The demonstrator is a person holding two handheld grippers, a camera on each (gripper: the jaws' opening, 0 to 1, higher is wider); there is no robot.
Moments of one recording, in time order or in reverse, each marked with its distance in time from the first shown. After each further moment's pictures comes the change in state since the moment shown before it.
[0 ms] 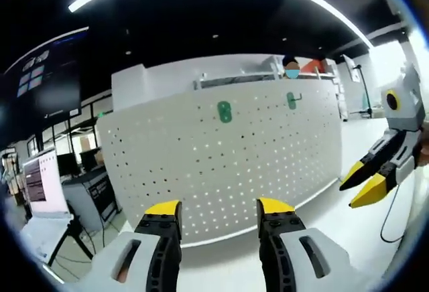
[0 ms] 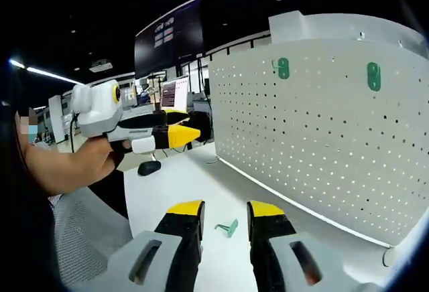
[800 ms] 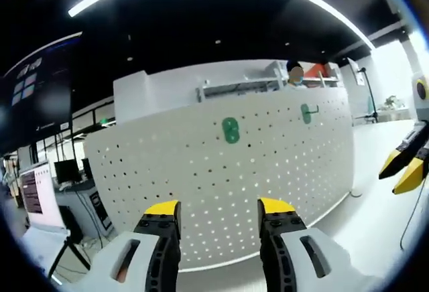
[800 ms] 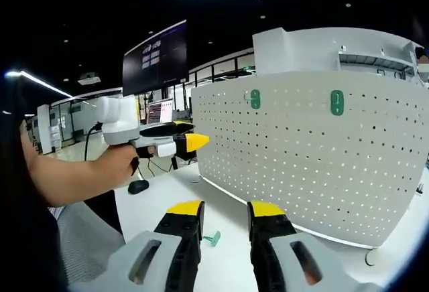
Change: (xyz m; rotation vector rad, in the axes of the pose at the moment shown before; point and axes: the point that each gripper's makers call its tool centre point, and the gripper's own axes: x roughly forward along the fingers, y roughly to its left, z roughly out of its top) left arm 0.051 0.005 0.037 0.011 -0.051 0.022; right arm -0.047 -0.022 0.035 0.021 -0.125 -0.107
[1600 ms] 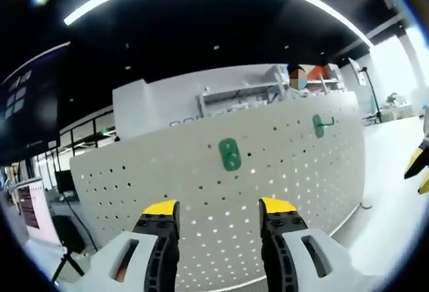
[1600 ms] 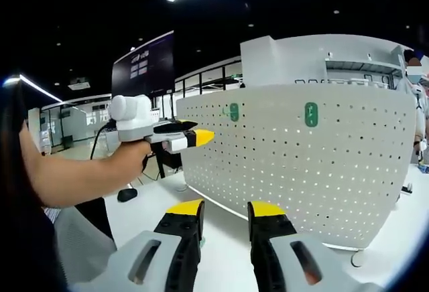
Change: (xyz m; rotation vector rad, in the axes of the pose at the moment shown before) left arm 0.053 -0.006 0.035 0.026 -0.050 0.018; right arm -0.023 -0.029 0.018 0.009 -0.060 -0.086
